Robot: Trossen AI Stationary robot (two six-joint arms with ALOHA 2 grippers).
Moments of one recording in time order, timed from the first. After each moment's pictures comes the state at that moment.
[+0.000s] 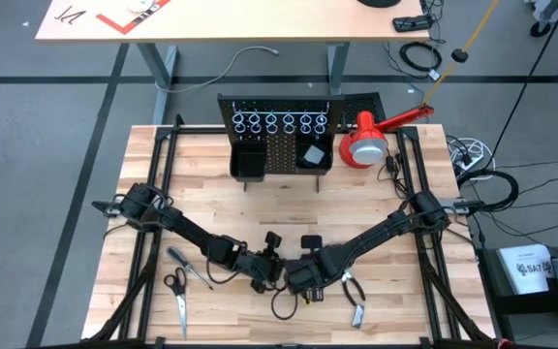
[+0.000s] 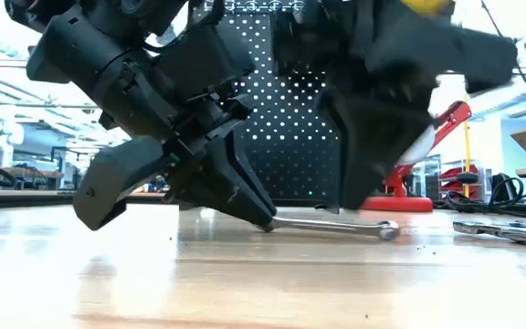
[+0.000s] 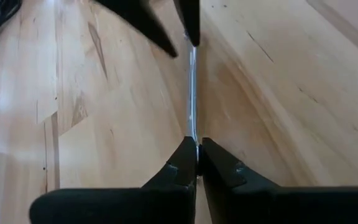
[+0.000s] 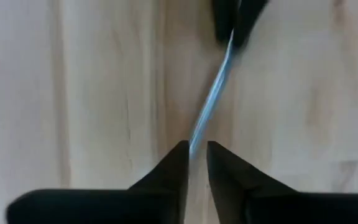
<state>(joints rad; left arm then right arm) -0.41 1.98 0.95 0.21 -0.34 0.29 0.43 2.08 1.54 -0.83 0.21 0.42</state>
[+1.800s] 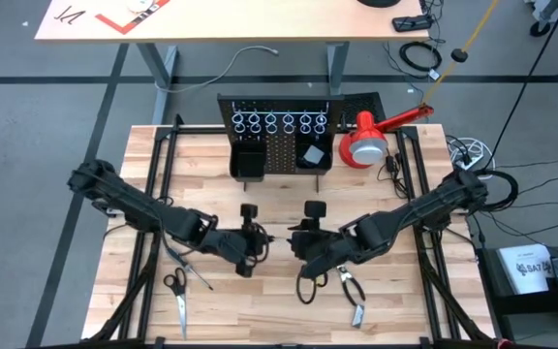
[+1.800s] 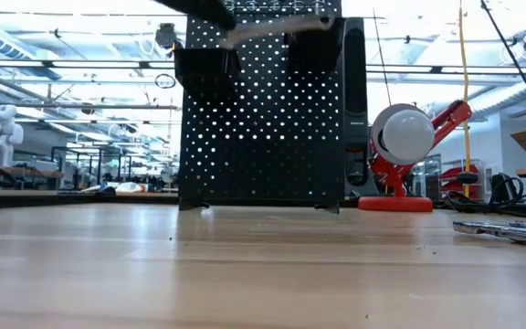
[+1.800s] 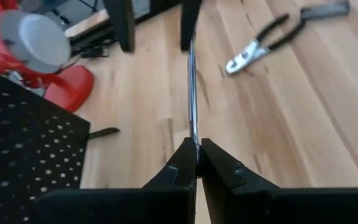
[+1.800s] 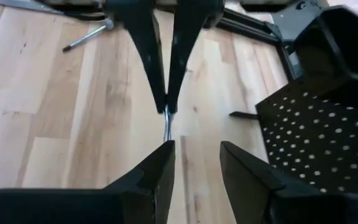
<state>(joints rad) -0.41 1.47 1.11 -0.33 -0.47 0.12 0.42 1.71 1.55 -0.65 0.62 0.13</state>
